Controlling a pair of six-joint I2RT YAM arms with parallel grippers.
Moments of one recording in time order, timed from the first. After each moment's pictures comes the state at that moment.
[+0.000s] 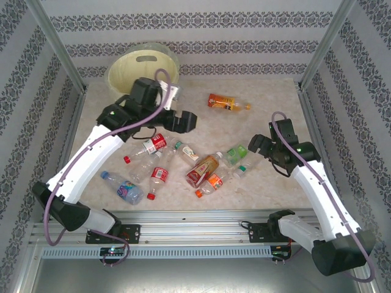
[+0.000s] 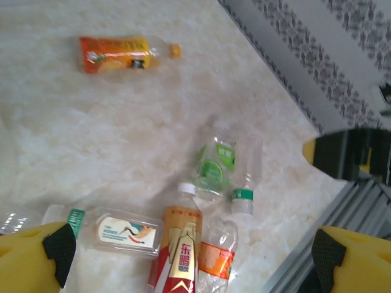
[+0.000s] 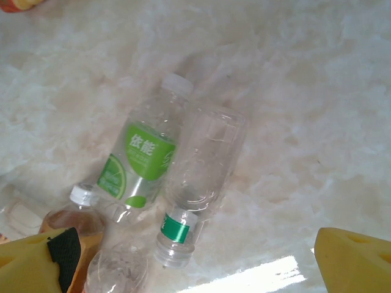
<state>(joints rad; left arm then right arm) -0.58 1.45 1.65 -0.87 0.28 -0.25 0.20 1.03 0.99 -0.98 0.08 0.68</state>
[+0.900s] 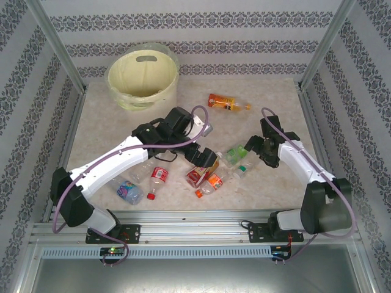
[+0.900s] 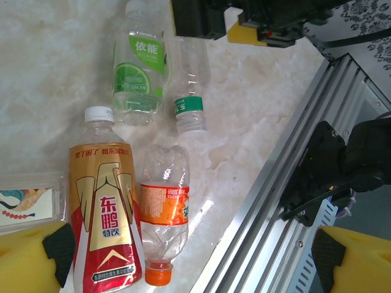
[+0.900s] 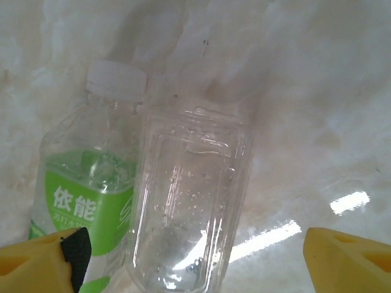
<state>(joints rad) -0.77 1.50 1.40 -0.73 0.40 -0.19 0.12 1.37 0.90 -0.75 0.00 0.76</state>
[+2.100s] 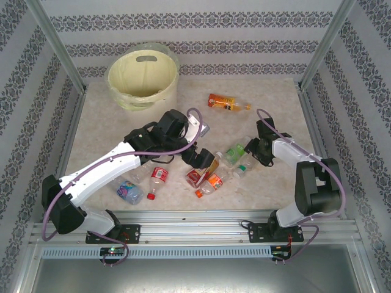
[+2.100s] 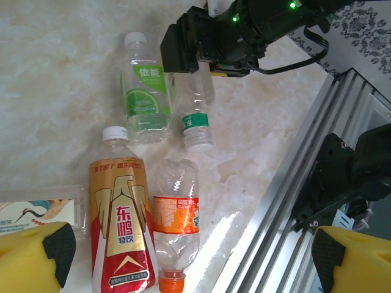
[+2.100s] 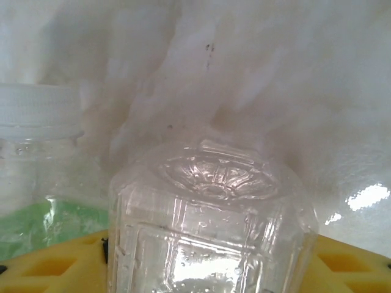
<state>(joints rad) -0.79 1.42 1.34 -0.67 0.31 -0.17 0.11 1.52 0.86 -0.56 -0.03 0.80</state>
